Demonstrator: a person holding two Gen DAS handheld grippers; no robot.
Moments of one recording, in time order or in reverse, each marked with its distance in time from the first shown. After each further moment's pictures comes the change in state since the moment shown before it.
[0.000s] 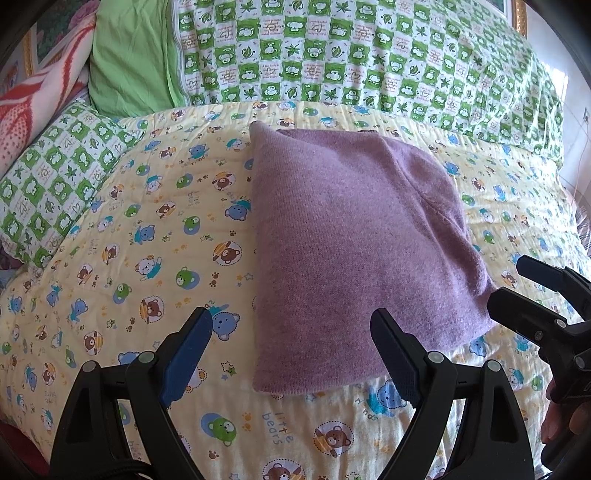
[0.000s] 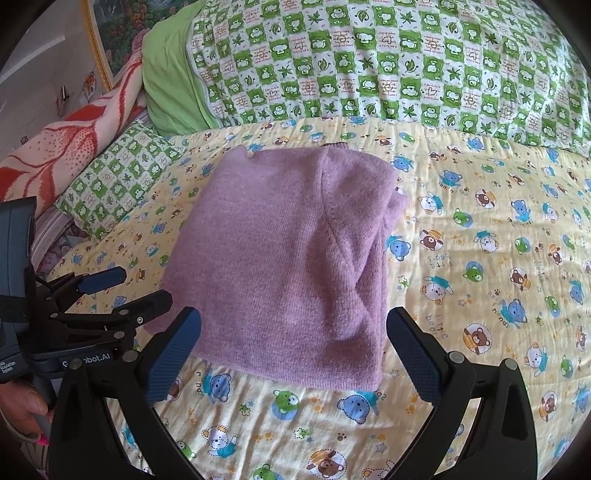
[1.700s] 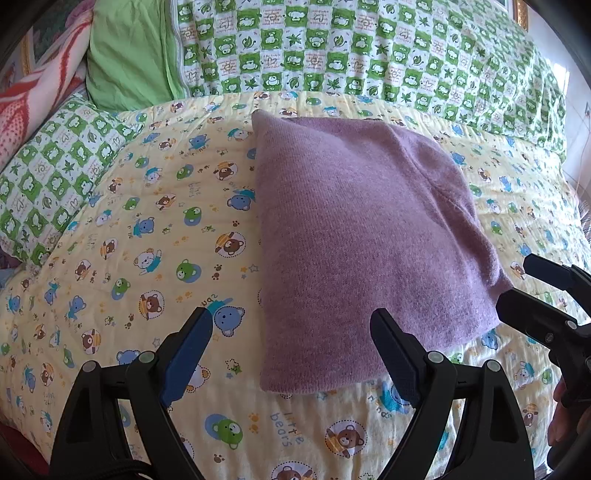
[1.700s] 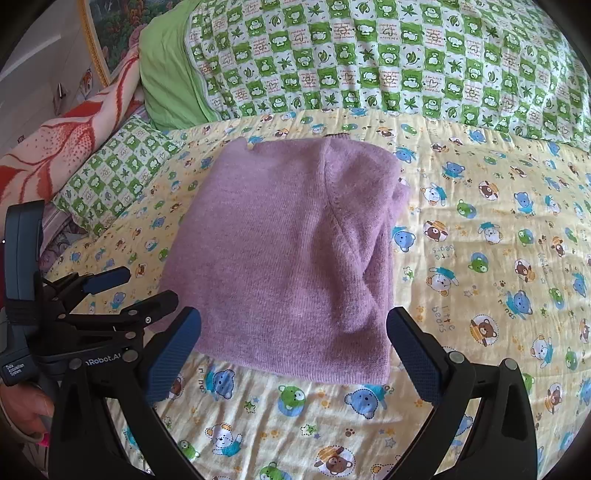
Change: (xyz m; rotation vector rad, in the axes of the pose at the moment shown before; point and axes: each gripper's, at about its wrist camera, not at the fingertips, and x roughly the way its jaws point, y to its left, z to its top) left arm 0.010 0.003 -0.003 0.008 0.026 0.010; right arm 0.006 0.000 -0.003 0.004 0.030 0.002
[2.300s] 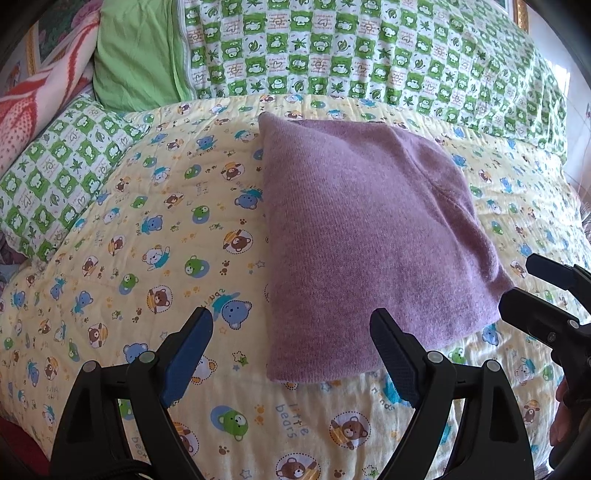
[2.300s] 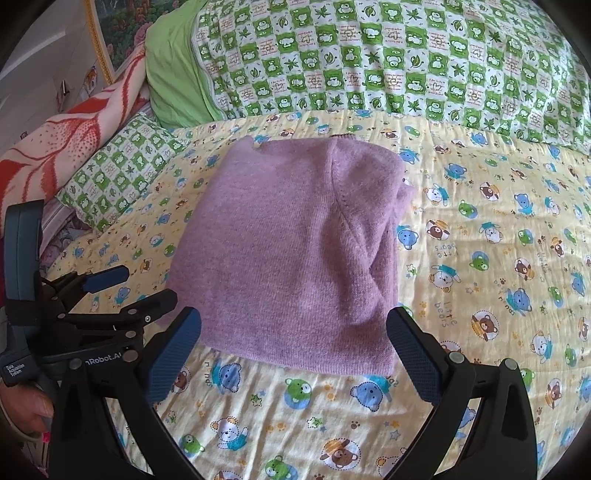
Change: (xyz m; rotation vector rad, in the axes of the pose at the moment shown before) left arm -0.007 0.004 -0.006 -0.003 -0.014 0.010; right arm -0.006 0.007 -0.005 -0.011 -0.009 -0.002
